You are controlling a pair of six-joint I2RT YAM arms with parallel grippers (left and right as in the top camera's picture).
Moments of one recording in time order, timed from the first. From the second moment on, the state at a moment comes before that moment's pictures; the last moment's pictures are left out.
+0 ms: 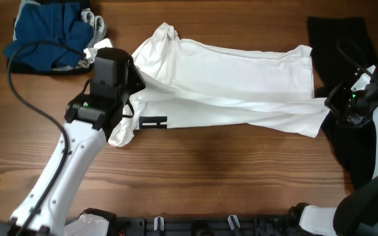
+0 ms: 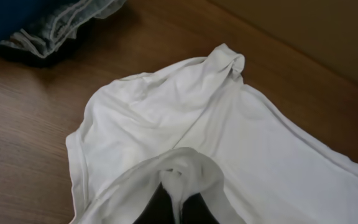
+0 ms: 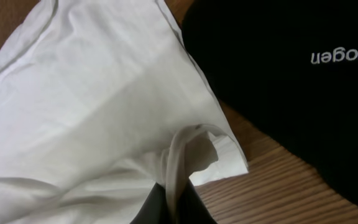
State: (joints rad) left arm -0.27 1.36 1.08 -0.49 -0.19 -0.63; right arm -0.44 1.54 1.21 -0.94 -0.24 0.26
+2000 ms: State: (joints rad) left arm -0.24 1.87 1.88 -0.85 0.07 -0.31; right arm -0.08 1.73 1.89 -1.23 -0.28 0.10
